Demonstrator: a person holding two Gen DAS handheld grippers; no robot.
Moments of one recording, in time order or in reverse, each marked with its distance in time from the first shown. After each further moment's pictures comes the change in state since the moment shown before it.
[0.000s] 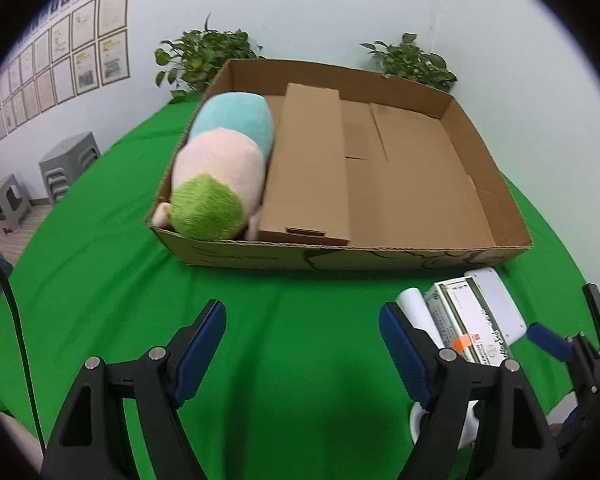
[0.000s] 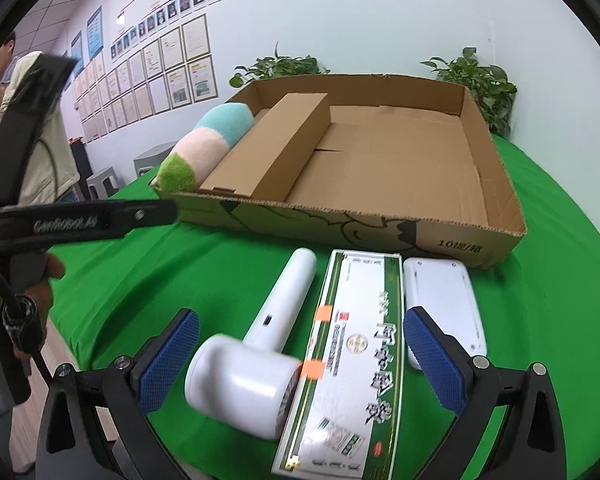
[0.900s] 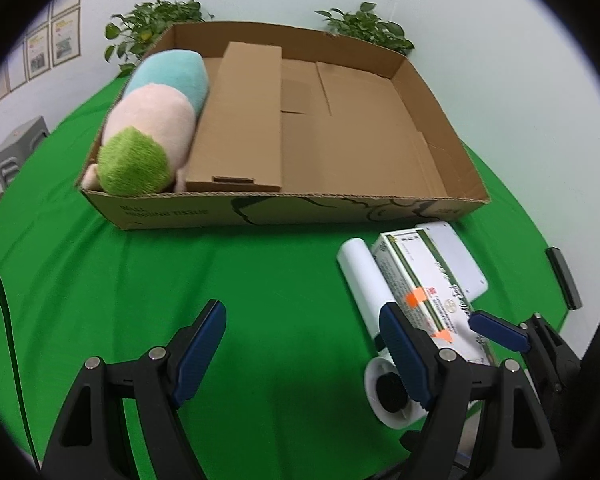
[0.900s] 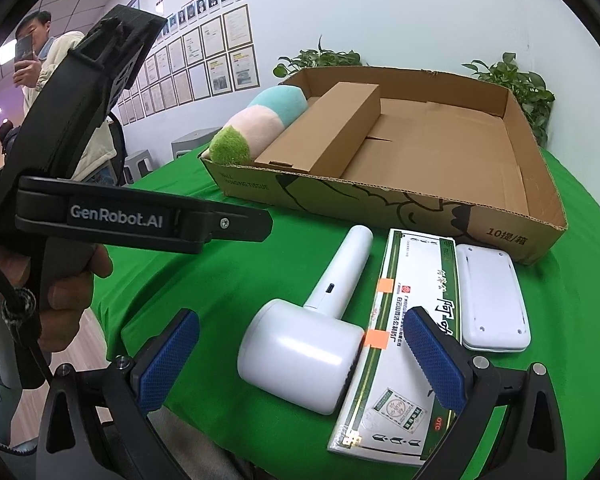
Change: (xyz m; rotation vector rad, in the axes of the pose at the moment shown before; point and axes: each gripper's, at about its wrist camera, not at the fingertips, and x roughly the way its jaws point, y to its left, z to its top) left arm 0.012 -0.019 -0.018 0.044 0.123 -0.183; right arm 0.001 0.020 -0.018 -0.070 0.022 0.102
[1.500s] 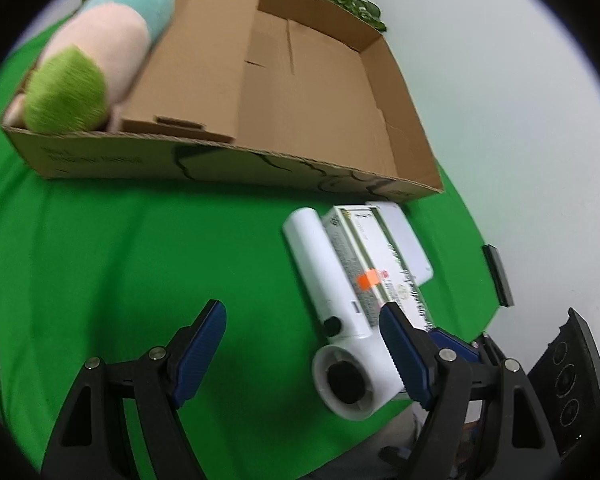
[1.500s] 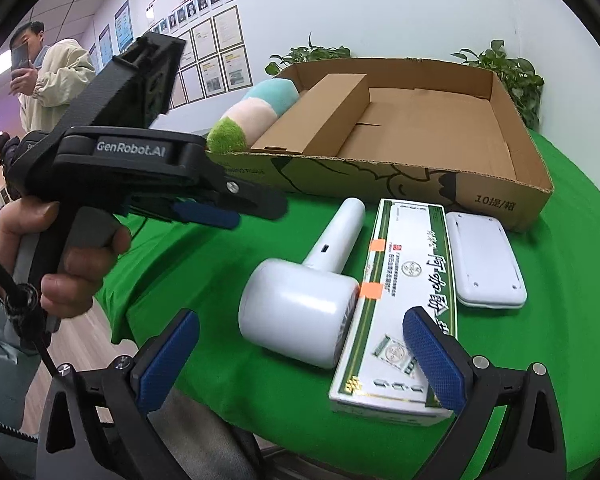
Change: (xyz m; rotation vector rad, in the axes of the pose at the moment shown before) left arm 0.032 0.012 -0.001 -0.100 0.141 -0.317; right arm -0.012 0.002 -0.023 0.046 -0.005 -0.001
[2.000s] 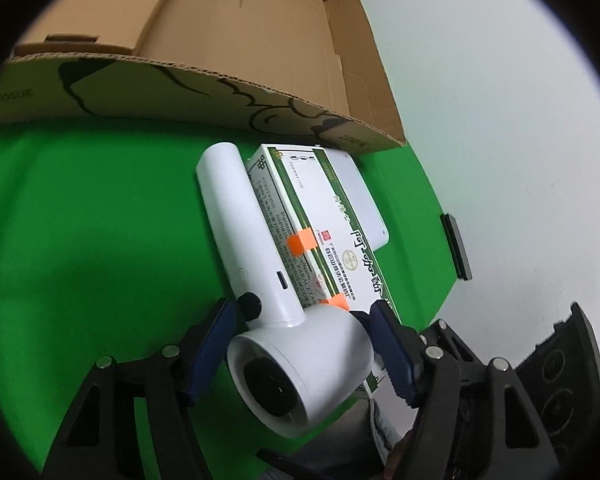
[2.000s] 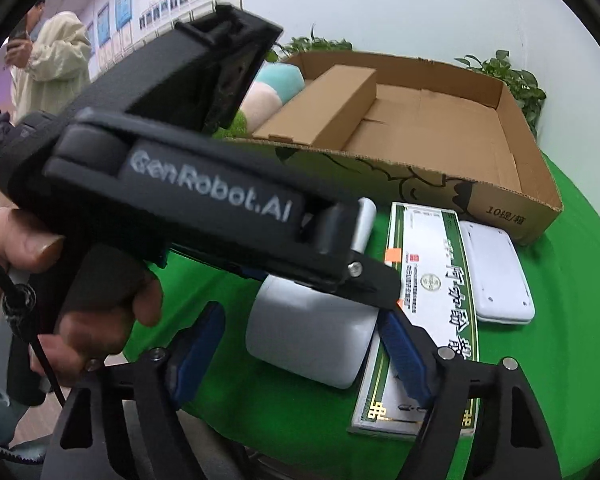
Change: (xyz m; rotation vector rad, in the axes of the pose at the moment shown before) left arm 0.050 -0.020 -0.012 -0.026 0.139 -0.185; right arm 0.022 0.023 0.005 -0.074 0.042 -0.091
